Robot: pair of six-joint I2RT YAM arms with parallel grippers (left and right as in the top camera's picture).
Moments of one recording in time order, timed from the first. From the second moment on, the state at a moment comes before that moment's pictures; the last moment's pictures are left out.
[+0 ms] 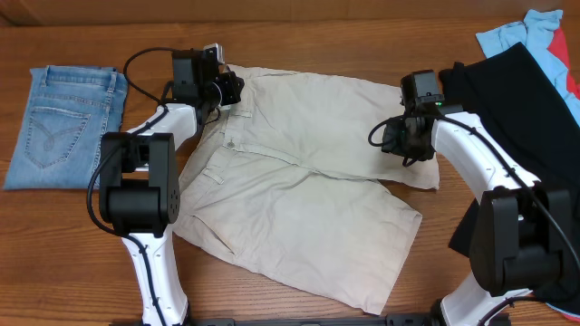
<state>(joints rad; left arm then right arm) -0.05 2.25 1.45 0.08 0.45 -0.33 0.13 1.83 1.27 -0.78 0.00 0.38</state>
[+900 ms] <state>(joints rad) 0.09 2.21 1.48 0.10 0.25 -0.52 0.13 1.85 1.27 -0.82 0.08 0.38</state>
